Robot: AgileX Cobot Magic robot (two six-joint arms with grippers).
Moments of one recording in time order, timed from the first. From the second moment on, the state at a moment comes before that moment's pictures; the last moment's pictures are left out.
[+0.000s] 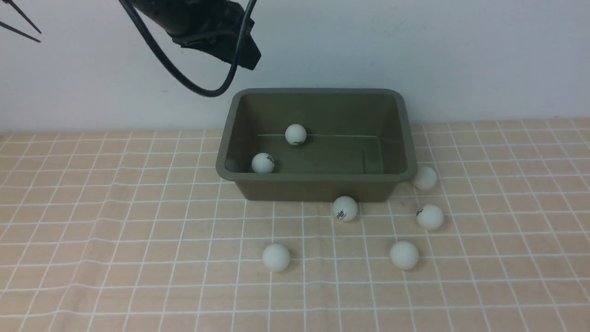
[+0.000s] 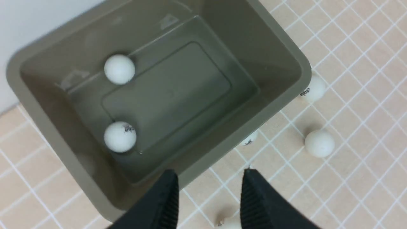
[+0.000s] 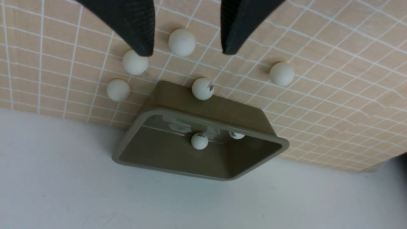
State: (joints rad) right arm 0.06 0.01 -0.38 0.56 0.84 -0.44; left arm -0.23 1.86 -2.01 -0.46 1.25 0.41
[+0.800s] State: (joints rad) right arm 0.06 0.01 -0.38 0.56 0.84 -0.44; left arm -0.56 1.68 -1.21 -0.24 0.94 0.53
